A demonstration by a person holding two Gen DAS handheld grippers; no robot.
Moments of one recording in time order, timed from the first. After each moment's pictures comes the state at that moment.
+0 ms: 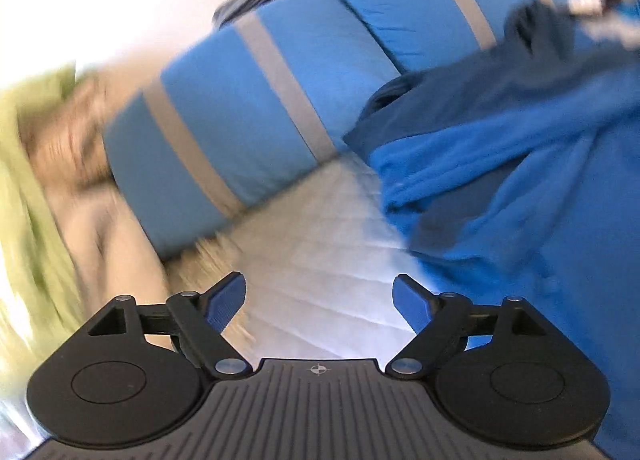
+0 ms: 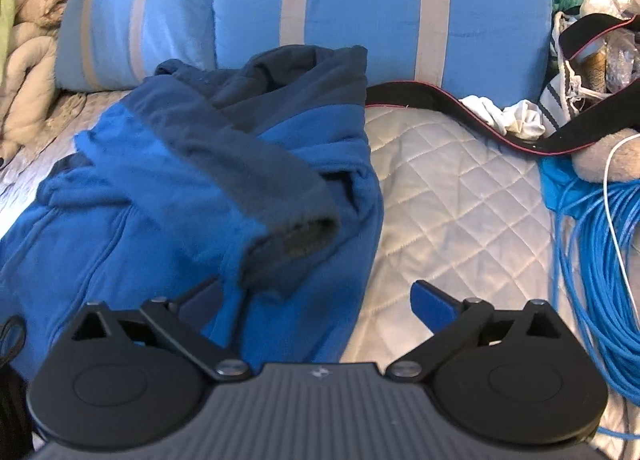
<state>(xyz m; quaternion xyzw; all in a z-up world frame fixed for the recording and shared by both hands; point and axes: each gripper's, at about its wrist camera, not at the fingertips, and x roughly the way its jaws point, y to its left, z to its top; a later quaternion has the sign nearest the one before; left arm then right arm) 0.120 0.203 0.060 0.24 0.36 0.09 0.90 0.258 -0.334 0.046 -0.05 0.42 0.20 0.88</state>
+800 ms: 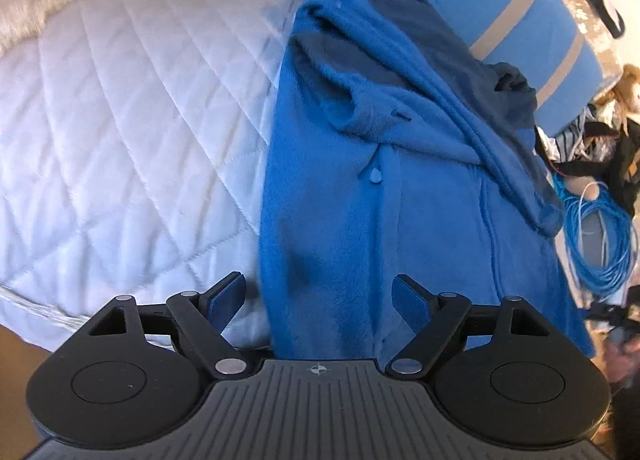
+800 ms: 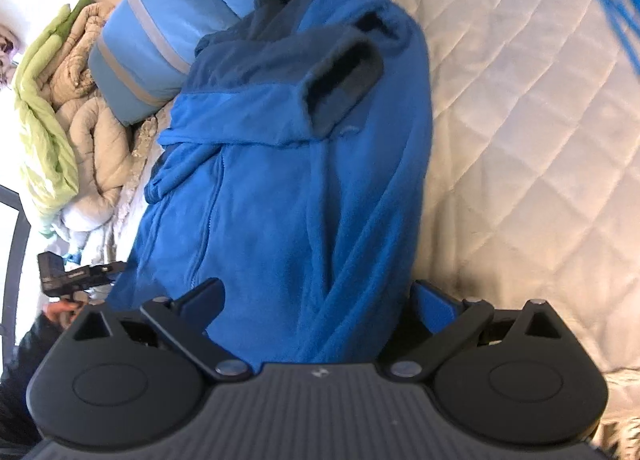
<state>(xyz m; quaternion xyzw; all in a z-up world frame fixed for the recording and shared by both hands) 0.084 0.248 -0.039 -0.26 0.51 -0.03 0.82 0.212 -0.379 -0.013 0.21 0.55 0.30 0.75</state>
